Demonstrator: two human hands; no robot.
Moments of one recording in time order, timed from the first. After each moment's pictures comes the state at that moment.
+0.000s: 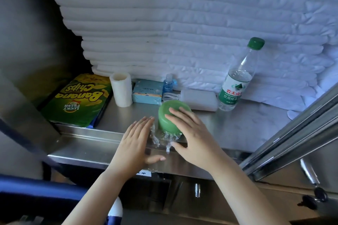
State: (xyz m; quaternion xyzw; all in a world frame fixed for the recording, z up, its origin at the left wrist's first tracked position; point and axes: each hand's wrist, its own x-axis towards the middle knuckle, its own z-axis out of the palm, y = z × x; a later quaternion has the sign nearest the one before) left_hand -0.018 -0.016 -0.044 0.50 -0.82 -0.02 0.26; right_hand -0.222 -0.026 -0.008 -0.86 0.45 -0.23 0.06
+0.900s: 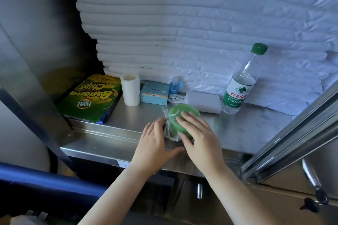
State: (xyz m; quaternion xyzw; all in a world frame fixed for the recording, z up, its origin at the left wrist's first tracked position) left_hand -0.060 -0.003 -0.033 0.56 -0.74 -0.10 0.35; right_hand -0.216 -0.010 -0.018 -0.79 0.50 -0.37 0.01
